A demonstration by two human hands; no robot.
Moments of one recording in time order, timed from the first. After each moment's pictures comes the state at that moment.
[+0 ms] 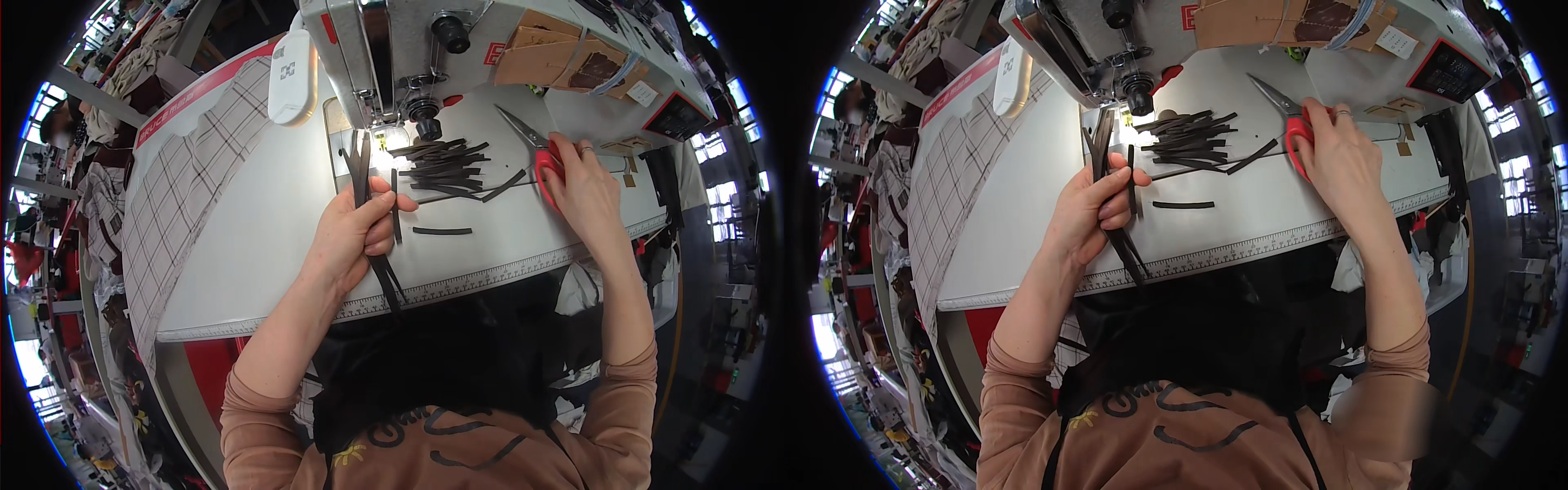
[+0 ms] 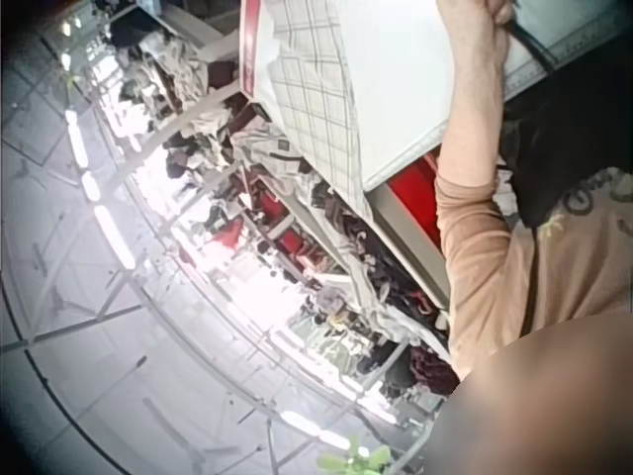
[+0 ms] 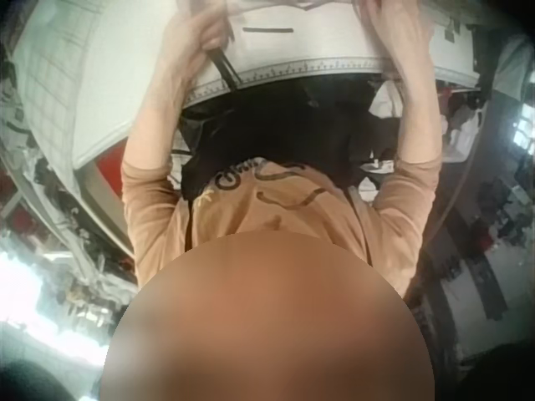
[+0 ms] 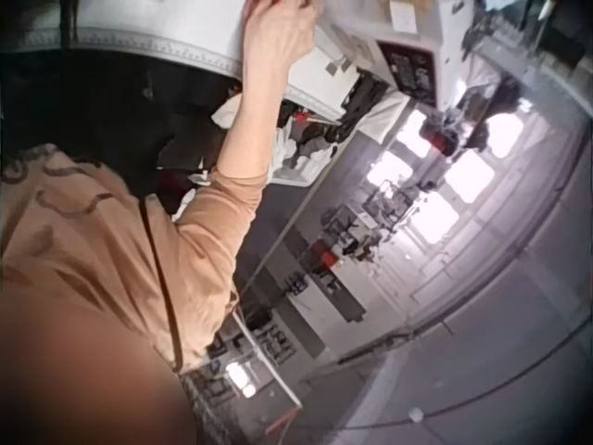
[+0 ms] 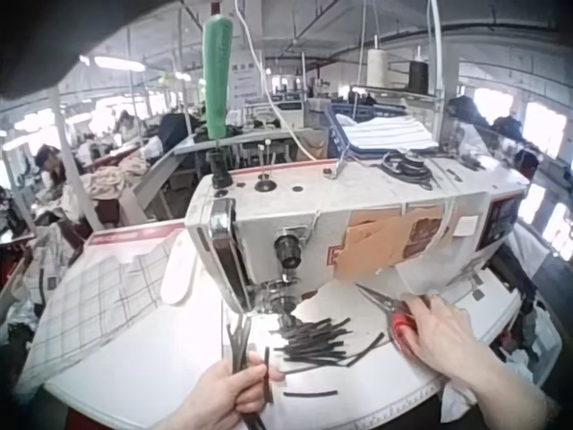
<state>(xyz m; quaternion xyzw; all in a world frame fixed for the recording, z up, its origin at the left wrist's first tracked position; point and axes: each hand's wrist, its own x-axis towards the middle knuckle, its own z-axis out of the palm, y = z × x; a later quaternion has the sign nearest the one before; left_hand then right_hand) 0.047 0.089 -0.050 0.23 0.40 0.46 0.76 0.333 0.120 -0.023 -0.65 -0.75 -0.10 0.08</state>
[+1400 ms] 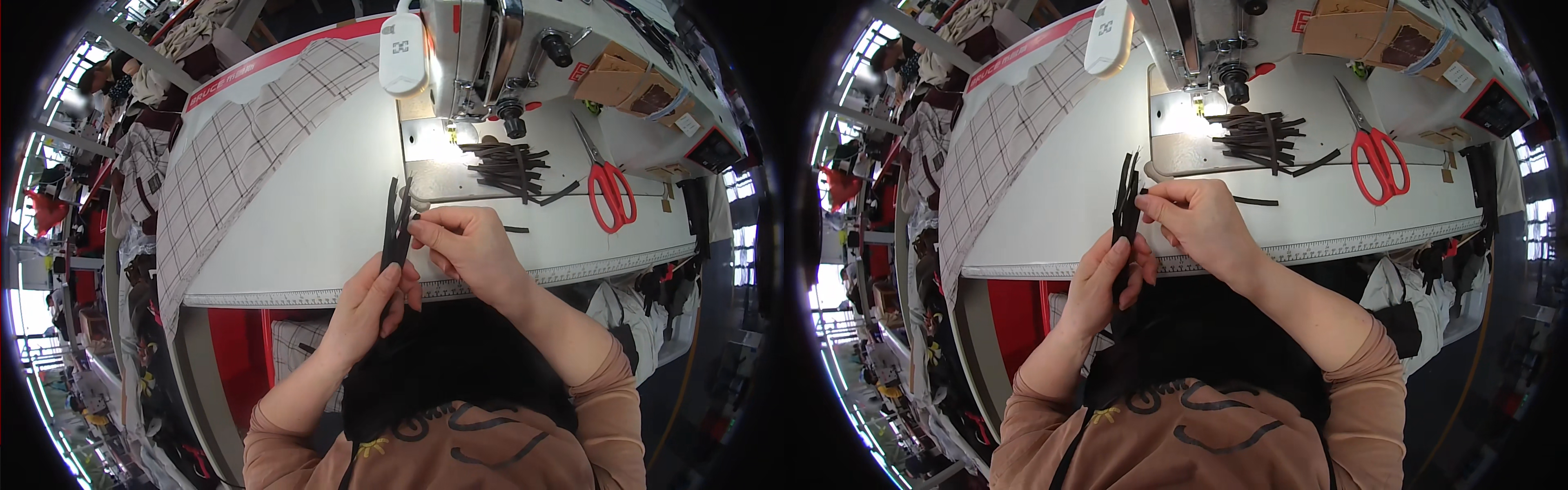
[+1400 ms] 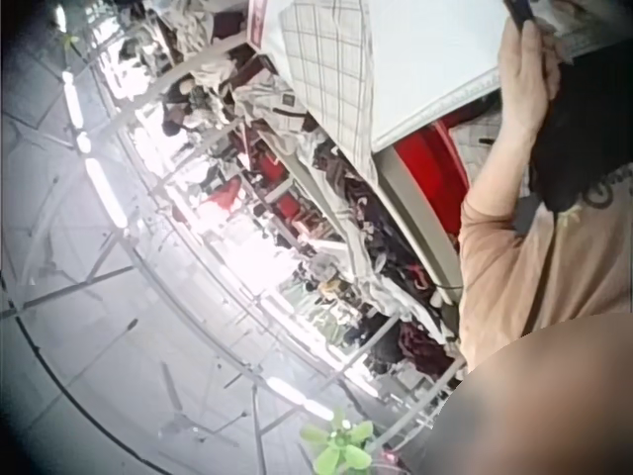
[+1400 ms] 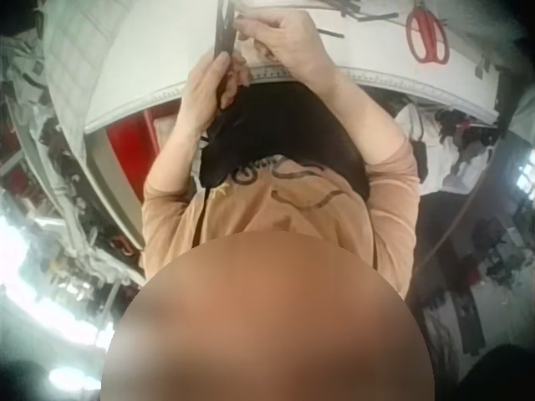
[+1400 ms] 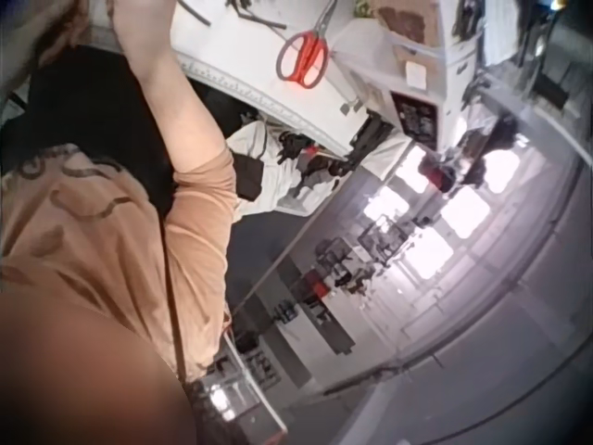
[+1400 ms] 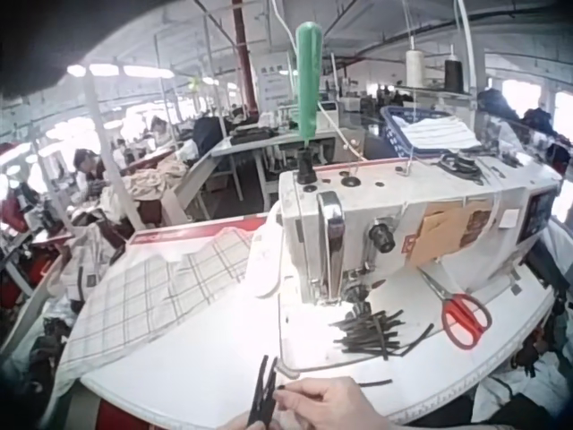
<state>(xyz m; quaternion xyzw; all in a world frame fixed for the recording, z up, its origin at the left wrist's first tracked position) 0.006 -0.016 -0.040 0.40 0.50 0.41 0.64 0.163 0.070 -0.036 -0.38 -0.49 0.72 0.30</state>
